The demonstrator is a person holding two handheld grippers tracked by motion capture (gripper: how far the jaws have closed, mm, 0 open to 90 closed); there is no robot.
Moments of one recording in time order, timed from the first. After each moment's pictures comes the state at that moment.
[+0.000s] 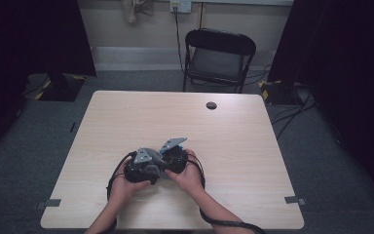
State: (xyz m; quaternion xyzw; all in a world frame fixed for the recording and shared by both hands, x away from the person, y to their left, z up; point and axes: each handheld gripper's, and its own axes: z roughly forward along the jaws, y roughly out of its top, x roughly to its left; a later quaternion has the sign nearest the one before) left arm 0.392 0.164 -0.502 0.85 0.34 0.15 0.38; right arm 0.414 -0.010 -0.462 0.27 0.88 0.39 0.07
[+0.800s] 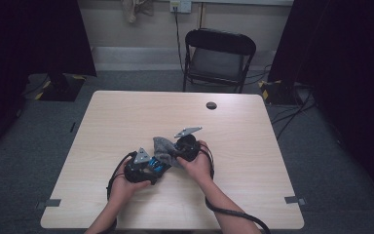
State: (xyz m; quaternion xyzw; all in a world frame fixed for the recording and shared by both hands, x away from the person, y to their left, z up) left arm 0.391 0.164 -0.502 0.85 0.34 0.14 0.38; right arm 0.453 -0.047 -0.463 0.34 0.85 0.38 0.08
